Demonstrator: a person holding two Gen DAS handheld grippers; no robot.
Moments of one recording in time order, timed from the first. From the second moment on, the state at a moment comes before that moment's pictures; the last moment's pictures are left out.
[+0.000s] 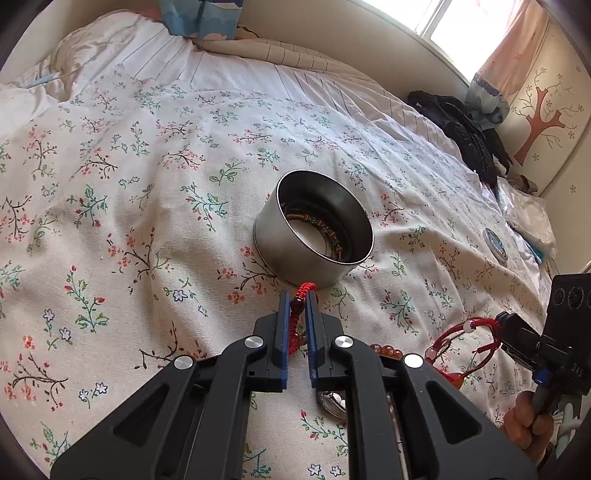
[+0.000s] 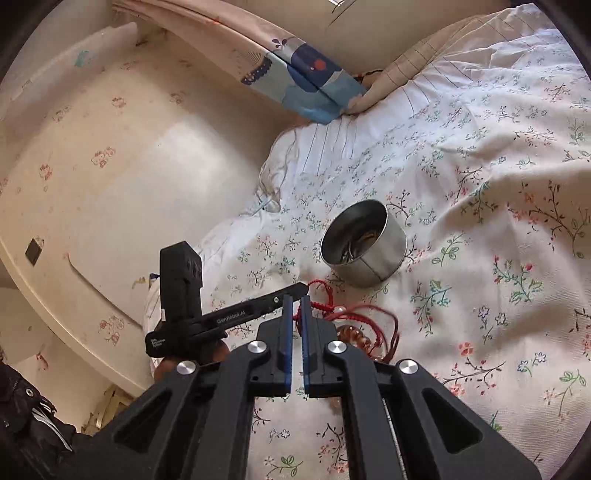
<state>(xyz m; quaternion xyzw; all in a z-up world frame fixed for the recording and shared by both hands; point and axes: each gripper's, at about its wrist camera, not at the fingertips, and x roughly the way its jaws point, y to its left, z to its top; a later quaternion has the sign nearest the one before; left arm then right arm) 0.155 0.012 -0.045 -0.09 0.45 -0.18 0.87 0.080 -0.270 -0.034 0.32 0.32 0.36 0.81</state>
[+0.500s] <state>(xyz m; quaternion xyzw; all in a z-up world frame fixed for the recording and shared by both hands) 0.158 0.014 -0.047 -0.10 0.46 -0.18 0.87 0.083 -0.287 -0.047 0.28 0.37 0.25 0.85</state>
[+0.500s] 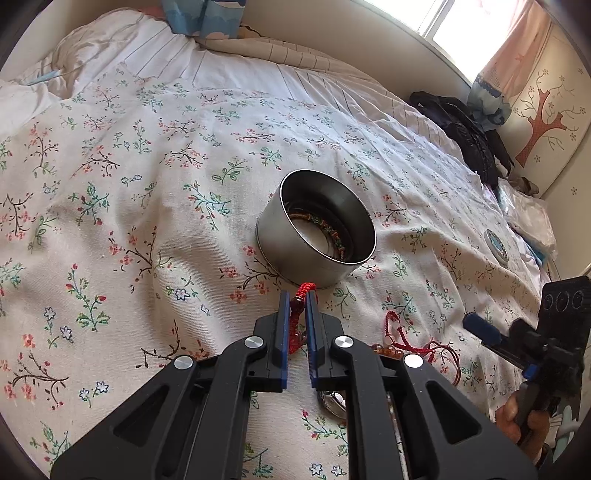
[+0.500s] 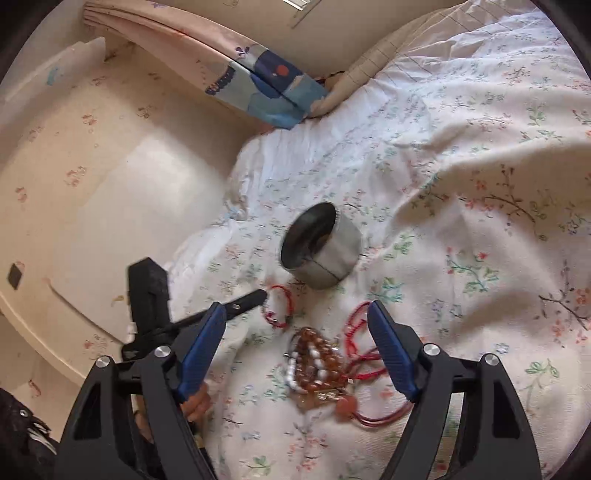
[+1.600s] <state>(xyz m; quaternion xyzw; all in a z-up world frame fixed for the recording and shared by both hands) 0.157 0.009 -0.049 -0.08 0.46 -0.18 0.87 0.145 -0.199 -0.079 0.00 0.49 0.17 0.85</state>
